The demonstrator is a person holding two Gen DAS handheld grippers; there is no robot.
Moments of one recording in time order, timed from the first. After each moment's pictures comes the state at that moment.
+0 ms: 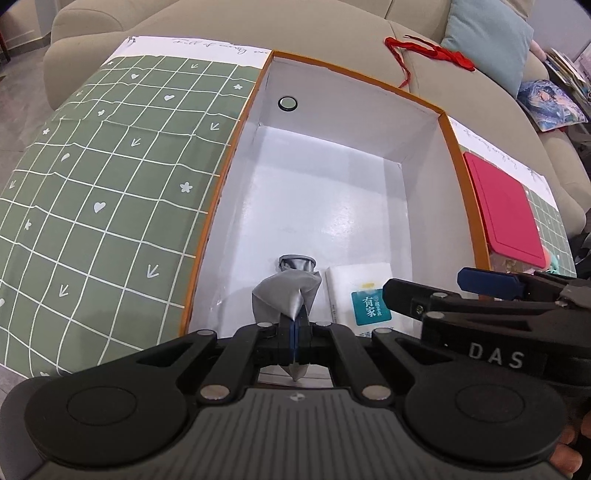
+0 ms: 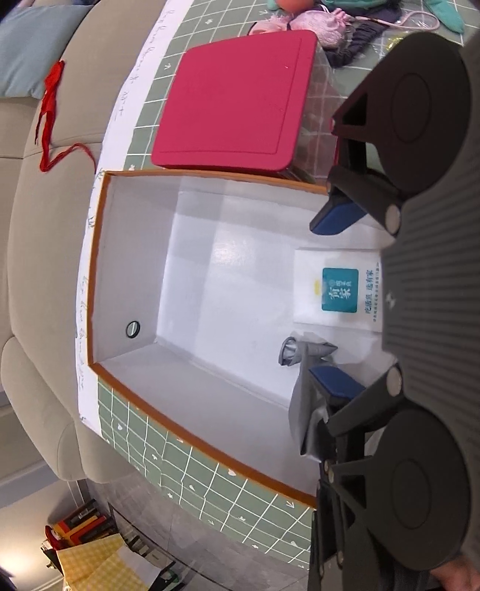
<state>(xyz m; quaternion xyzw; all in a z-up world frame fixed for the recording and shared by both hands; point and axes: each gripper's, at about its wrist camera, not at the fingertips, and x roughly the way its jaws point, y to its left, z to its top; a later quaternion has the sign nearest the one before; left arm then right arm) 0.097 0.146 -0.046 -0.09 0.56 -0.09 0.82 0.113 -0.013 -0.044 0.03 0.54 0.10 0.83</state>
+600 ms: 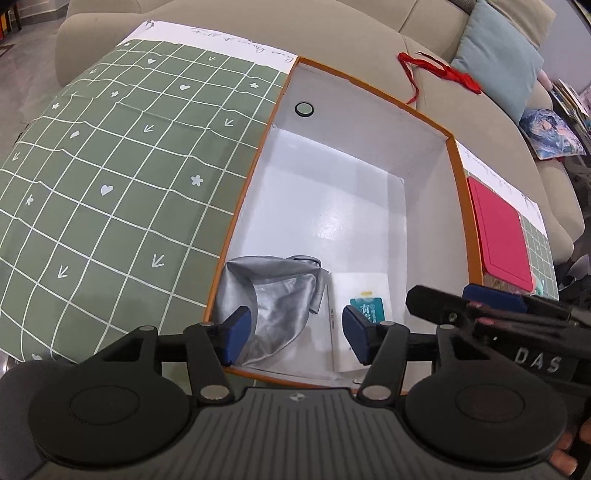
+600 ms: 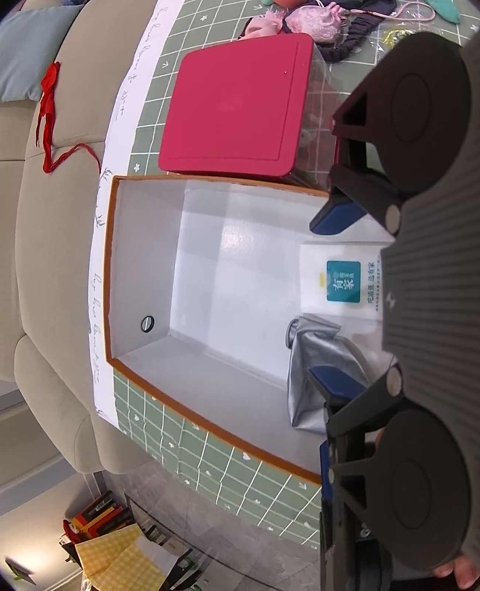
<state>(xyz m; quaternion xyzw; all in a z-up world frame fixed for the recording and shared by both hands) 0.095 0.168 -0.043 -0.14 0.56 -0.08 0.81 0.106 -0.024 -0.030 0.07 0.53 0.11 0.84</state>
